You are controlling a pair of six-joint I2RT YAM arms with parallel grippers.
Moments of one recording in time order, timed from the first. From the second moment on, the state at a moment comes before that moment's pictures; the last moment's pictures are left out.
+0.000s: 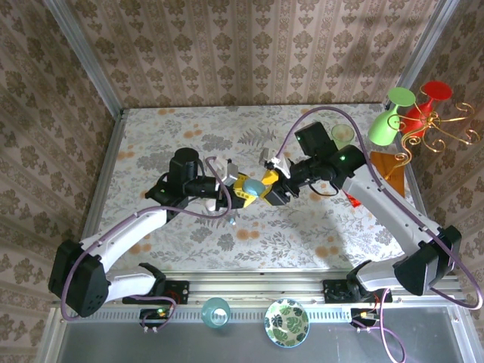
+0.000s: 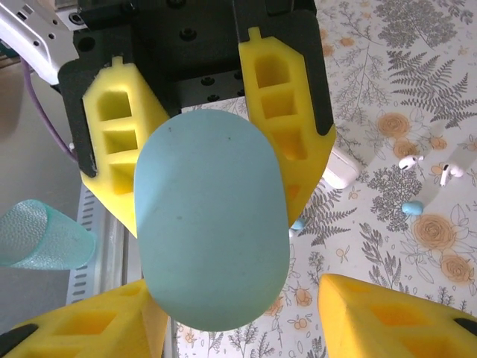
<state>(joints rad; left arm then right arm) -0.63 1.20 0.82 0.07 1.03 0.20 0.51 1.36 1.36 -0.90 -0.73 -0.50</state>
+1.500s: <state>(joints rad) -0.33 1.10 0.44 0.51 0.76 0.08 0.40 1.21 0.88 -0.06 -0.43 0.35</state>
